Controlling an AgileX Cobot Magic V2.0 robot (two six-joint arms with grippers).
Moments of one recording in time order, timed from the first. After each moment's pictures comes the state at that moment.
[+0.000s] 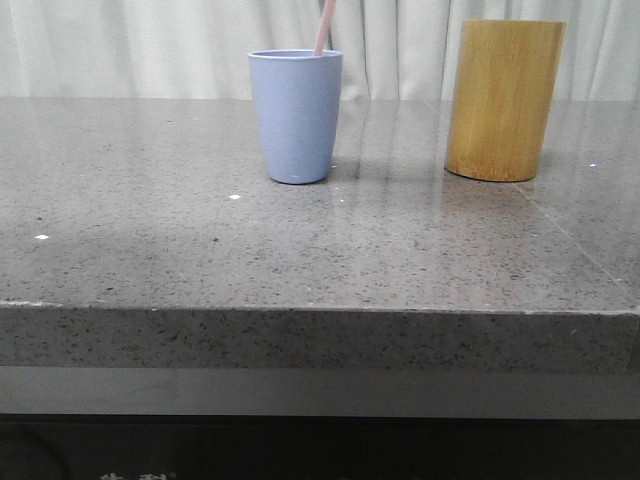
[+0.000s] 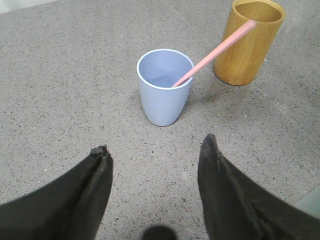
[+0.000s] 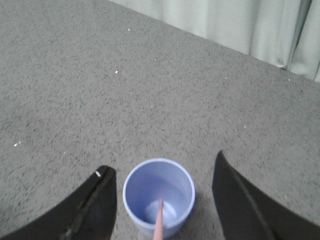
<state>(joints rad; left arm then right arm) -0.53 1.02 -1.13 -0.10 0.69 0.09 0.54 1.52 -1.65 0.03 0.65 0.01</state>
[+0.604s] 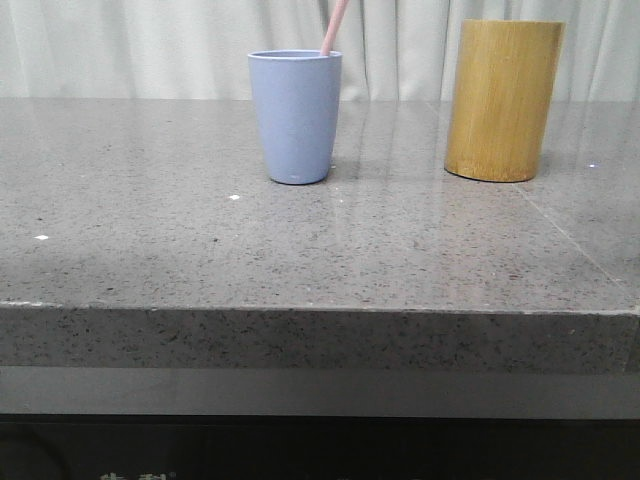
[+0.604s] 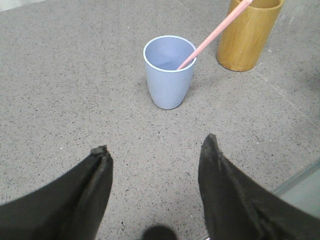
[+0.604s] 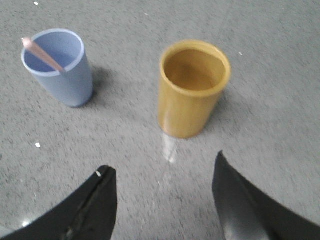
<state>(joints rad) -0.53 0.90 -1.11 -0.06 0.80 0.07 0.27 1.03 -1.25 0.03 0.91 0.01</state>
